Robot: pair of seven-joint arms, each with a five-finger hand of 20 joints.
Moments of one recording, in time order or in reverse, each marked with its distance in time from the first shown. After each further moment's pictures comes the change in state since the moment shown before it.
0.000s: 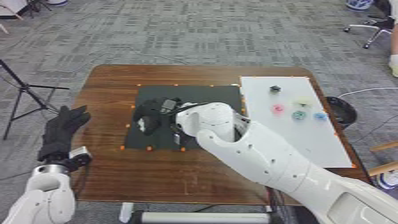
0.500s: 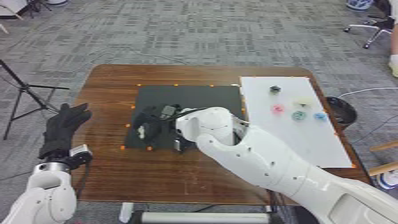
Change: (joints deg) left arm -0.6 0.0 0.2 -0.1 0.0 0.0 0.0; right arm 0.8 0.8 -2.4 0.1 2.3 0.6 0.2
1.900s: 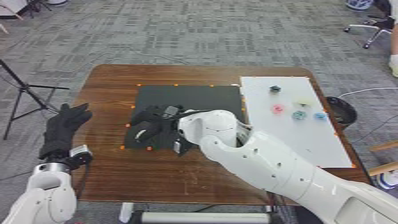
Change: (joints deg) left arm 0.2 -0.5 -0.3 -0.2 0.0 -0.7 -0.1; right arm -1.4 1.8 0.0 -2.8 5.8 2.0 3.3
